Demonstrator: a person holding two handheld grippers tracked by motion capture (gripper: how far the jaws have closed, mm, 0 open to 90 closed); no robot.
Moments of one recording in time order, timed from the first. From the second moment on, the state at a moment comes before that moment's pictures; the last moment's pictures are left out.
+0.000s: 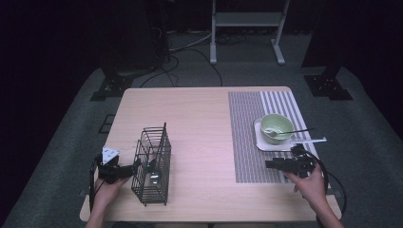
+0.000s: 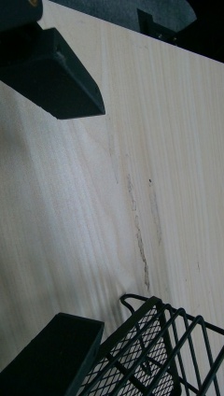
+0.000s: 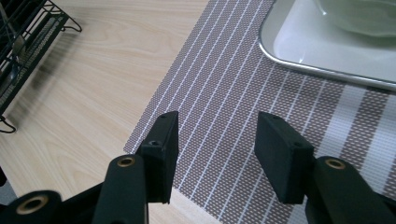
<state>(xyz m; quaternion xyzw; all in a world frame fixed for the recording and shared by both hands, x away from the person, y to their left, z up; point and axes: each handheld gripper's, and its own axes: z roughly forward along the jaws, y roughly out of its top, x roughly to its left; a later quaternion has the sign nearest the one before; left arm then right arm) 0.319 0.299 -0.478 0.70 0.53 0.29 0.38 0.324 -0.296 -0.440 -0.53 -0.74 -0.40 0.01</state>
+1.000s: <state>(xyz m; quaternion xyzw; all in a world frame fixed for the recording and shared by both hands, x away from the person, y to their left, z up) 0.319 0.298 -0.478 0.70 0.52 0.29 0.38 0.303 -0.273 -0.447 -0.50 -0.76 -0.41 0.01</state>
